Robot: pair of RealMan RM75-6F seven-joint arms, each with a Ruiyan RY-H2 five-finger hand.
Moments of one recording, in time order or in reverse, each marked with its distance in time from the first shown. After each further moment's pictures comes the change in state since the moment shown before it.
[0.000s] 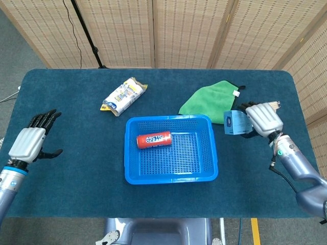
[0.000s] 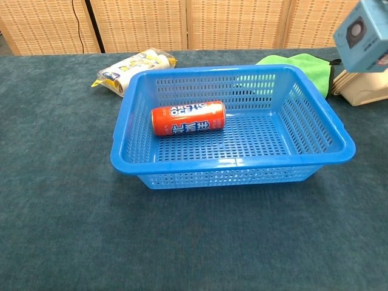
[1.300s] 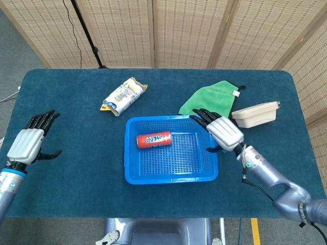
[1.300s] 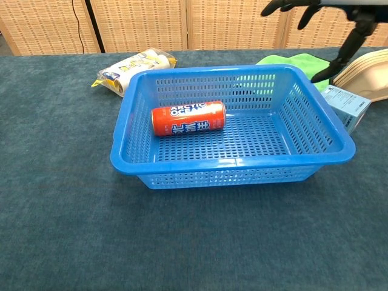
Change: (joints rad) left arm 0.015 0.003 0.006 -0.011 0.013 0.022 -0.004; right arm 0.064 -0.164 0.035 -0.068 -0.184 0.034 0.025
